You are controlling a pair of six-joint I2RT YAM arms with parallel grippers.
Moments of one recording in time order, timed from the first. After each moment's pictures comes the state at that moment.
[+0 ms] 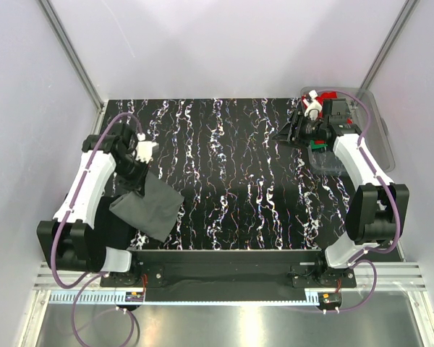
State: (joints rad) left arm -0.07 1.38 1.30 -1.31 0.25 0.30; right arm 0.02 1.62 1.34 -0.47 -0.70 0.39
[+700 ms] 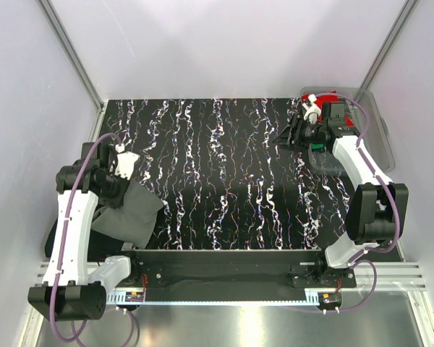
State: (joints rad) left arm 0.04 1.03 1.19 -1.36 0.09 0.40; right arm 0.02 1.62 1.31 -0.47 -0.71 0.39
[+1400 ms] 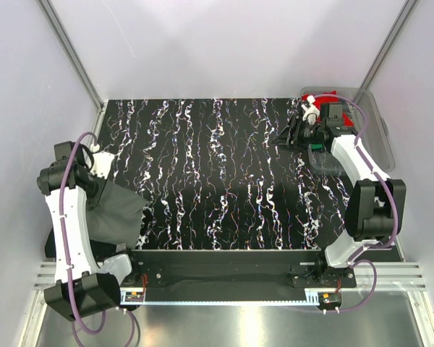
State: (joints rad) left arm 0.31 1.04 1.23 -1.37 -0.03 0.57; right arm 0.02 1.64 1.31 -0.46 -0.71 0.39
